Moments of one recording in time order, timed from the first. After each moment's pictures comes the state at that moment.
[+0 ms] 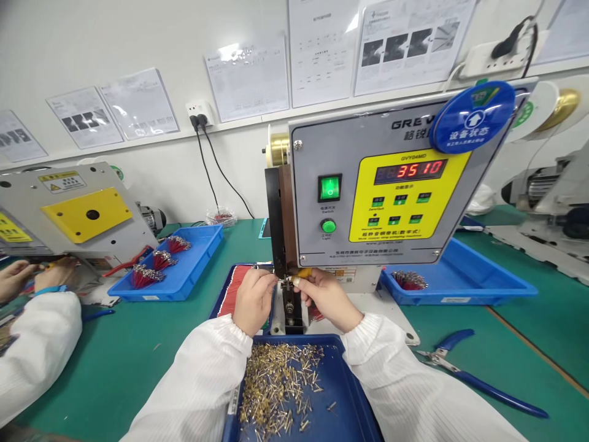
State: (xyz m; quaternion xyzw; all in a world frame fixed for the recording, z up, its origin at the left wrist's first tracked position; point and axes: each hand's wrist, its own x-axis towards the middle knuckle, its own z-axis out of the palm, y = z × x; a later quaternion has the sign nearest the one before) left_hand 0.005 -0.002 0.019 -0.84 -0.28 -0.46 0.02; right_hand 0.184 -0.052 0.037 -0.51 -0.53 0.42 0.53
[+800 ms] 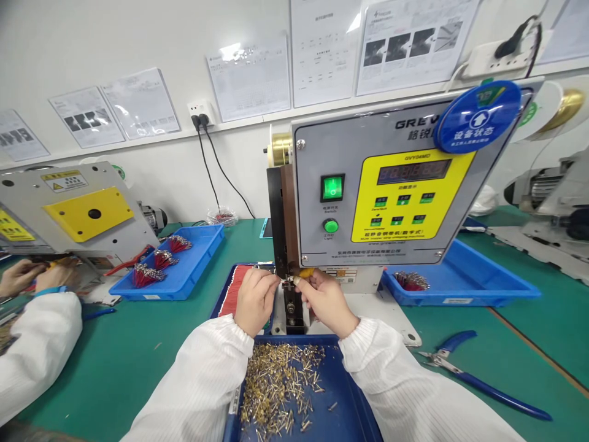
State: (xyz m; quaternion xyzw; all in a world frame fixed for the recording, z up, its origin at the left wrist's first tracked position) left_hand 0.005 -0.002 0.017 -0.84 -0.28 -0.46 0.04; right_hand 0.173 -0.054 0.030 -0.56 -0.49 0.37 0.55
